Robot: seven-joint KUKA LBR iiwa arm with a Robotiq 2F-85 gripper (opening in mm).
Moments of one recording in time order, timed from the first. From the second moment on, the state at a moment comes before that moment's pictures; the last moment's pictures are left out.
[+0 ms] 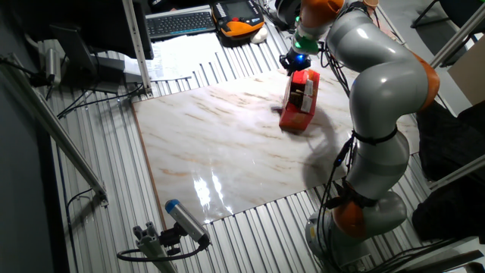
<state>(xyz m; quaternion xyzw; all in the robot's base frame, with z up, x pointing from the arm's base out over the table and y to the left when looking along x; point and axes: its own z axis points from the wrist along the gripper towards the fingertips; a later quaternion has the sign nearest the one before) 0.627 -0.027 0.232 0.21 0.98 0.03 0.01</state>
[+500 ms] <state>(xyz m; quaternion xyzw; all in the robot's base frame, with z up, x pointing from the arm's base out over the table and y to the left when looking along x) 0.622 -0.026 0.216 0.20 0.98 -0.01 0.03</state>
